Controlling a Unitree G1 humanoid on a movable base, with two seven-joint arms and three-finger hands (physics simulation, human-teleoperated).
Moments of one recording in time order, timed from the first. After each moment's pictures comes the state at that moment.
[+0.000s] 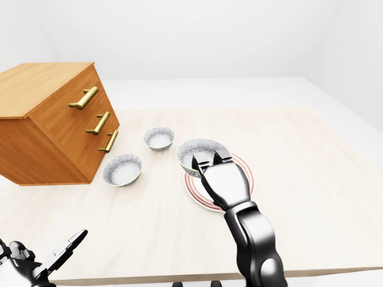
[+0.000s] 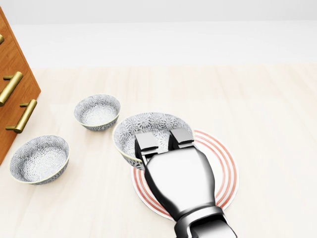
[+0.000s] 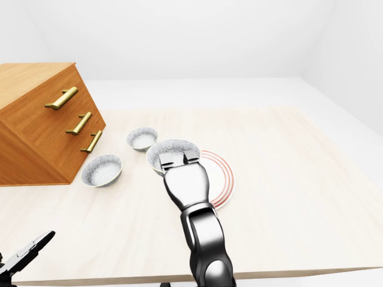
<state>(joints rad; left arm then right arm) 0.30 -0.03 0.73 -0.11 -0.22 -0.06 0.13 0.03 0.16 0.43 -0.57 -1.68 0.09 0.59</state>
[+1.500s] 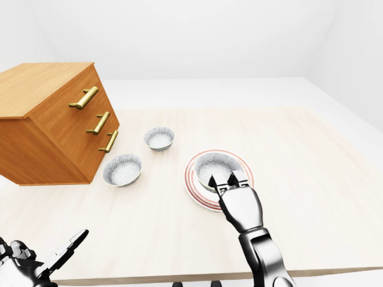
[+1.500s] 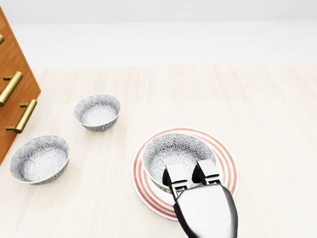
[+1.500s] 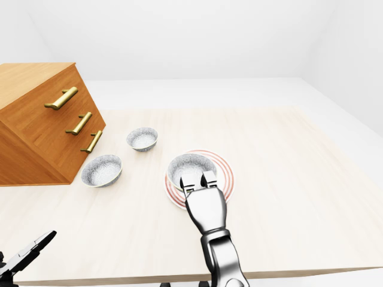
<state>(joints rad) 0.30 -0.03 0.72 -0.09 -0.22 -0.09 0.14 0.28 -0.05 0.38 -0.44 -1.49 0.09 0.06</state>
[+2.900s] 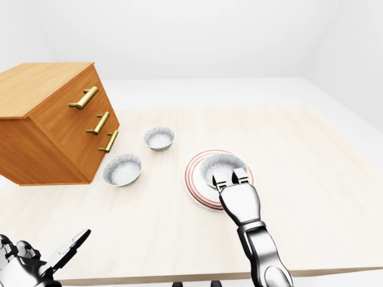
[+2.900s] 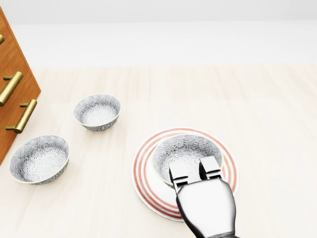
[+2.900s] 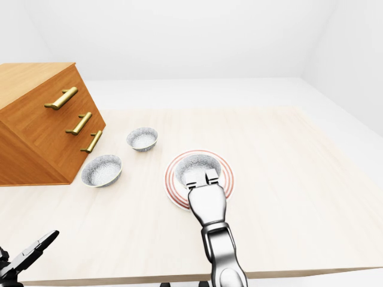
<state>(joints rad) 0.29 -0.01 0.71 -0.04 -0.23 -0.09 0.15 0.22 -0.01 0.33 -0.35 -1.68 0.09 0.12</state>
